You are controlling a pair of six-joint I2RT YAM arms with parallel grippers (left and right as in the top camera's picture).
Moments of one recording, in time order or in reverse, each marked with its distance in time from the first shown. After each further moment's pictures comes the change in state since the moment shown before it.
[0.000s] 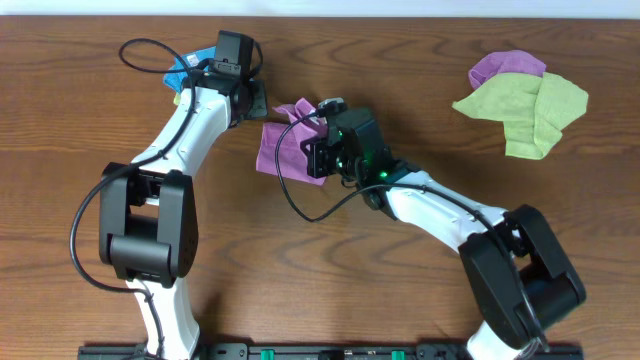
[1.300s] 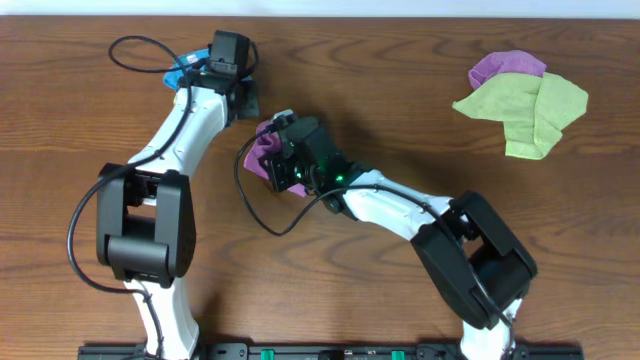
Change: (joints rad) left arm 0.024 -0.008 0.000 -0.016 -0.101 0.000; right arm 0.156 0.168 0.159 -0.013 0.022 -0.061
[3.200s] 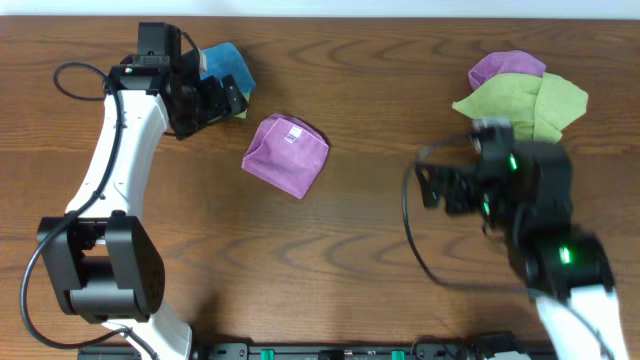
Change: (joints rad) left arm 0.168 -0.198 0.004 -0.312 0.515 -0.056; right arm -0.615 -1.095 -0.307 -0.835 0.023 -0.202
